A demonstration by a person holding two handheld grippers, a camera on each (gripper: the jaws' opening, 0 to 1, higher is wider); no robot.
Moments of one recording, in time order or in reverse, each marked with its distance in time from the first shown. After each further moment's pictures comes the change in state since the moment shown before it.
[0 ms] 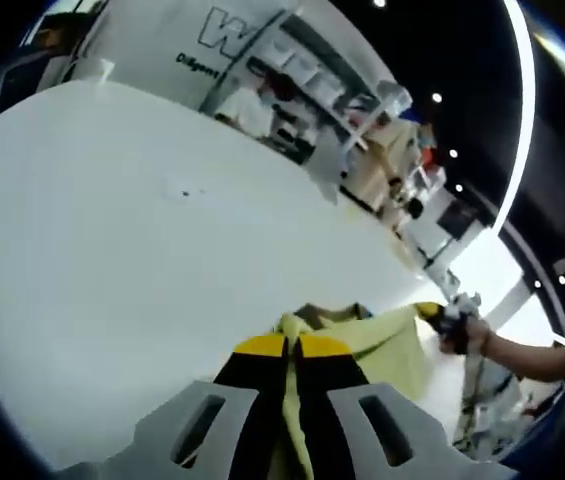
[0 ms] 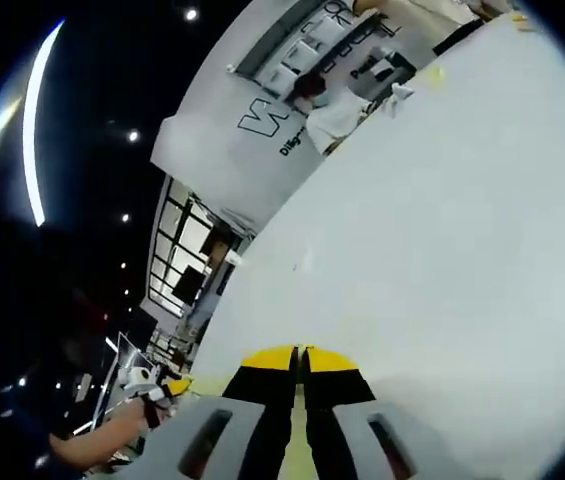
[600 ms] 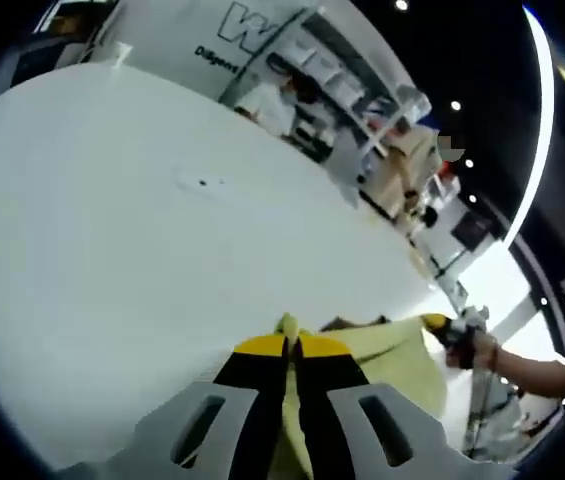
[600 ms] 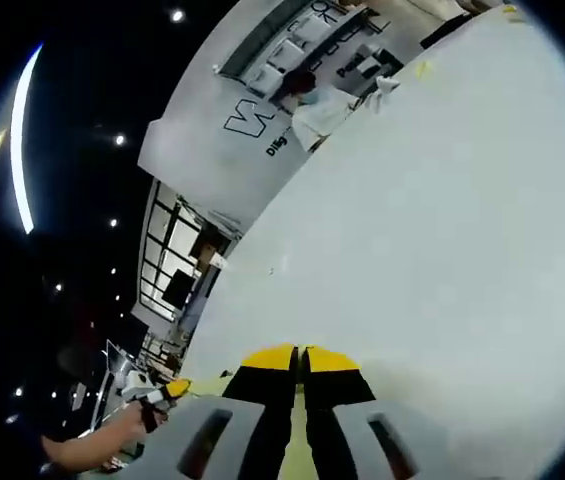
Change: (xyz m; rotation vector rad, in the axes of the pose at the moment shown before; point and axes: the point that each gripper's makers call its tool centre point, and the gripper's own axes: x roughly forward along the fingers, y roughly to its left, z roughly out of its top) left arm 0.034 0.015 -0.005 -0.065 0.002 0.050; right arm 0.023 -0.022 -0.002 0.032 0.003 -0.056
